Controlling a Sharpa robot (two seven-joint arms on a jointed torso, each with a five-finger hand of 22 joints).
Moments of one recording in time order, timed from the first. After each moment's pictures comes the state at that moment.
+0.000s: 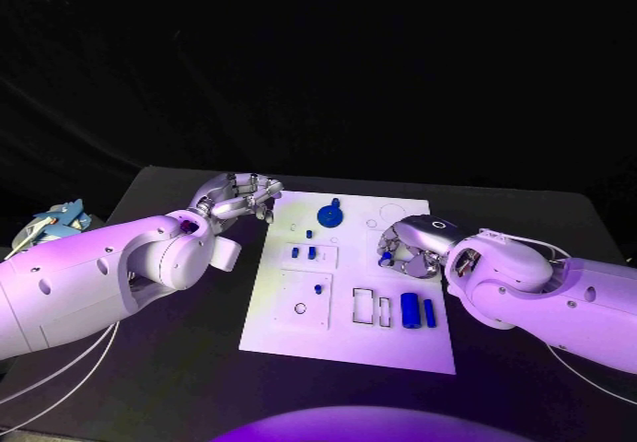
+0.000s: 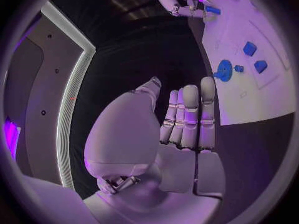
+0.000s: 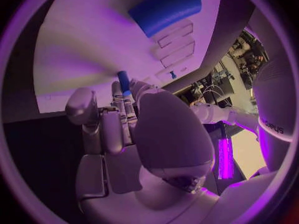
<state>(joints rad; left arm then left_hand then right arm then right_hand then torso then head) 1.08 -0.93 0.04 1.55 -0.18 -0.30 0.29 1.43 -0.16 0.27 0.28 0.06 0.75 0.18 0.47 0.52 0.74 0.12 0.80 0.30 1.06 0.05 1.23 0.49 0.17 0.90 0.16 0.96 0.66 1.15 -0.89 -0.13 1.69 -1.66 -0.30 -0.25 1.49 -0.11 0.41 0.27 0.08 0.97 0.15 0.29 0.26 1.09 0.08 0.29 0.06 1.46 0.01 1.39 1.18 0.12 1.35 0.10 1.00 1.27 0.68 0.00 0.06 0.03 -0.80</state>
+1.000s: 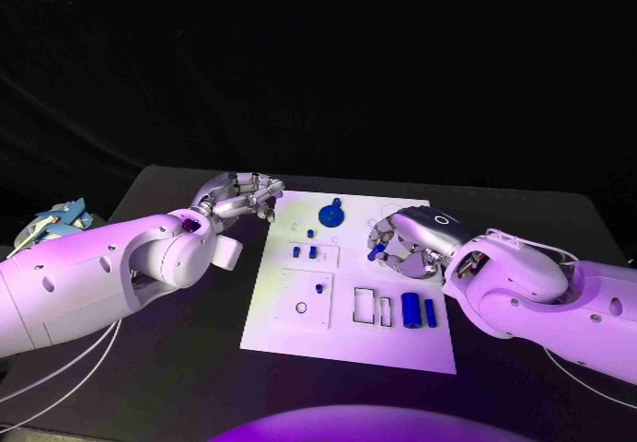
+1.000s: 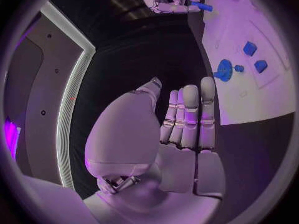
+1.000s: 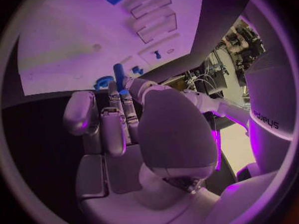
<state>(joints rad) 1.08 -0.93 0.04 1.55 -0.18 -0.30 0.28 1.43 -0.15 0.28 0.28 0.06 0.75 0.18 0.47 0.51 0.74 0.12 0.80 0.30 1.06 0.05 1.23 0.49 0.17 0.90 0.16 0.95 0.66 1.16 -0.93 -0.12 1.82 -1.68 -0.41 -0.25 1.46 -0.16 0.60 0.11 0.09 1.01 0.14 0.33 0.31 1.14 0.12 0.24 0.08 1.47 0.00 1.42 1.22 0.11 1.38 0.09 1.09 1.31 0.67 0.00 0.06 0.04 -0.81</state>
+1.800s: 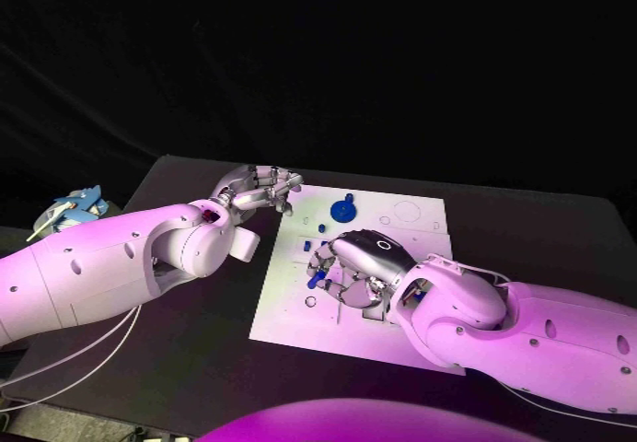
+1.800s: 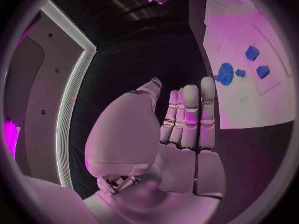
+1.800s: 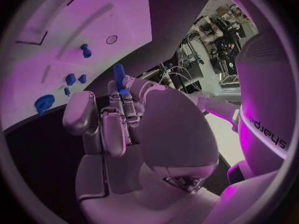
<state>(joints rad) 1.08 -0.91 0.04 1.55 -0.18 -0.30 0.28 1.43 -0.15 0.28 0.28 0.06 0.75 0.18 0.47 0.51 0.74 0.12 0.80 0.30 1.06 0.05 1.23 0.49 0.17 0.90 0.16 0.95 0.66 1.09 -0.70 -0.13 1.82 -1.64 -0.44 -0.21 1.44 -0.16 0.61 0.09 0.10 1.01 0.14 0.33 0.32 1.14 0.12 0.22 0.08 1.47 0.00 1.42 1.21 0.11 1.38 0.09 1.09 1.31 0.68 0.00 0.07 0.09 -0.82</state>
